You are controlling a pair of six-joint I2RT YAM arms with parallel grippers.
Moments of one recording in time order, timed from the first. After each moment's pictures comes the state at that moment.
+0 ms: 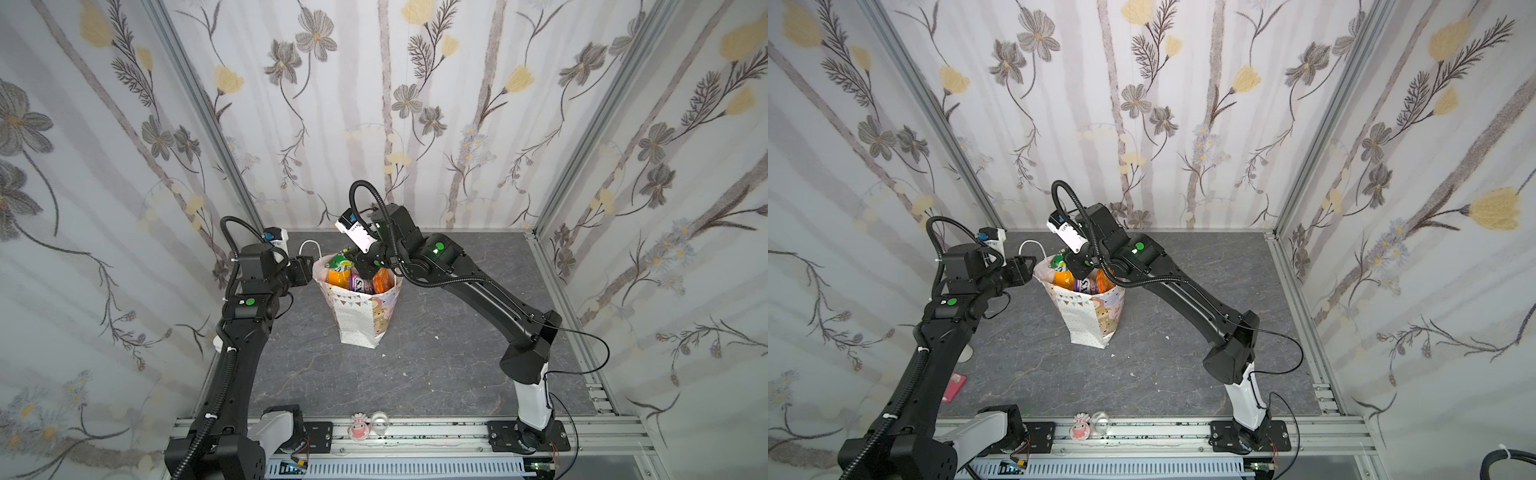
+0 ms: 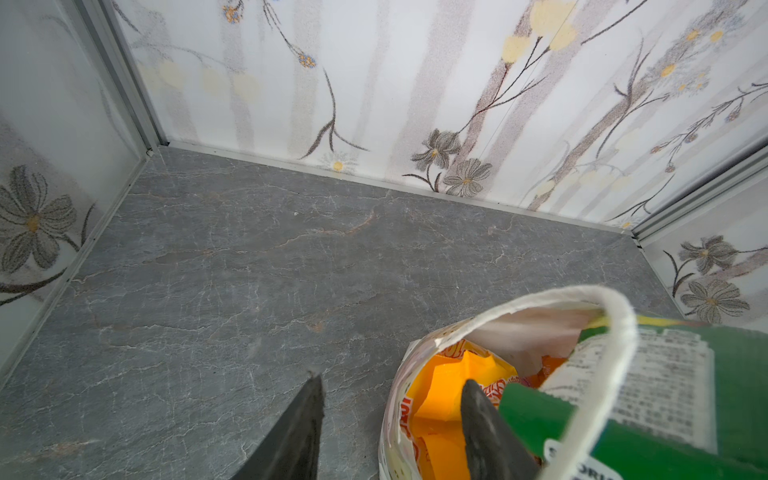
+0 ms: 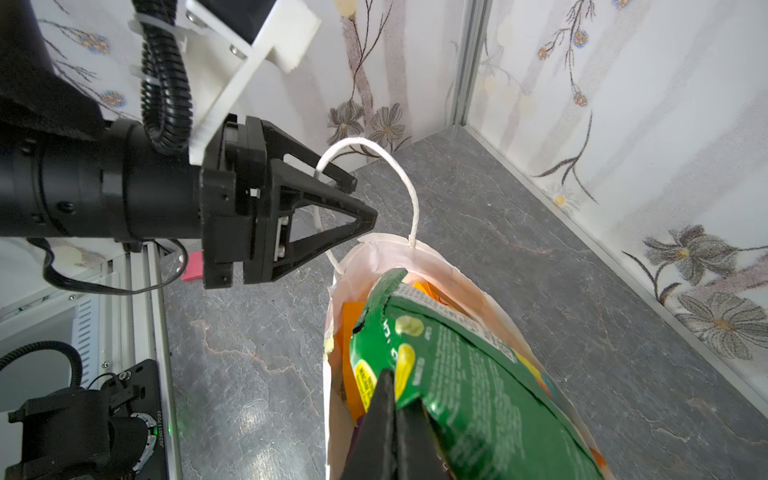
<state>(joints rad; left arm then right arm) 0.04 1.11 1.06 -0.42 0.28 -0.22 0.94 2.02 2.31 -0.80 -0.13 -0.06</state>
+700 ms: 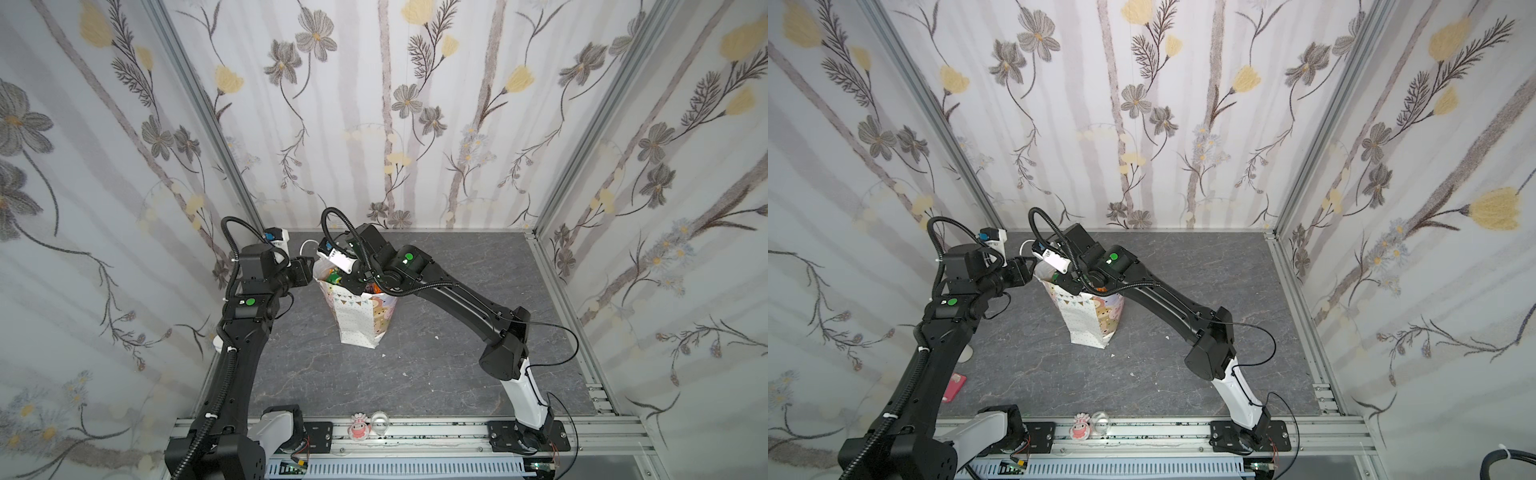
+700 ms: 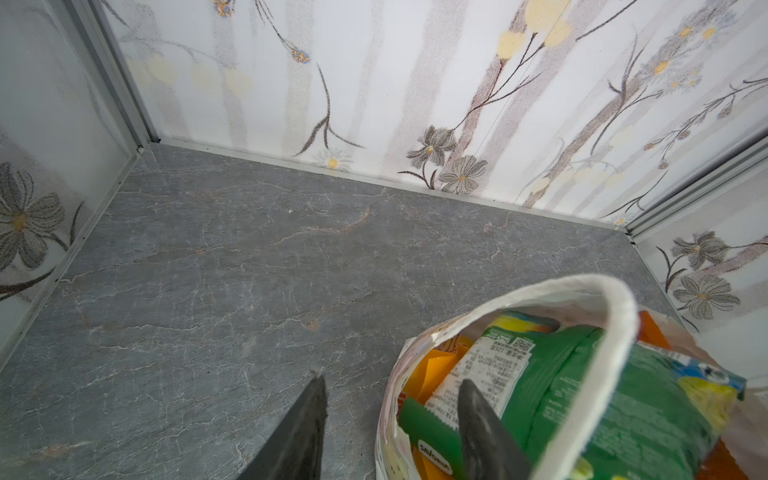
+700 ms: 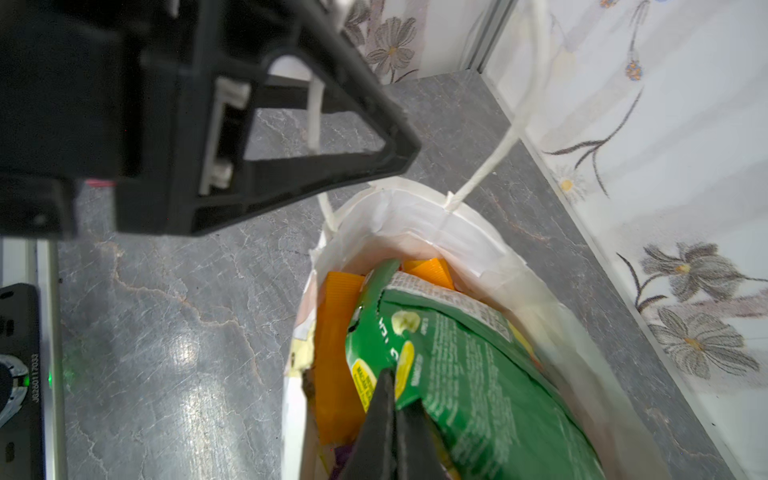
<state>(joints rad) 0.04 1.11 1.05 -0.42 0.29 -0.22 1.00 2.17 2.35 -0.85 -0.03 -0.26</state>
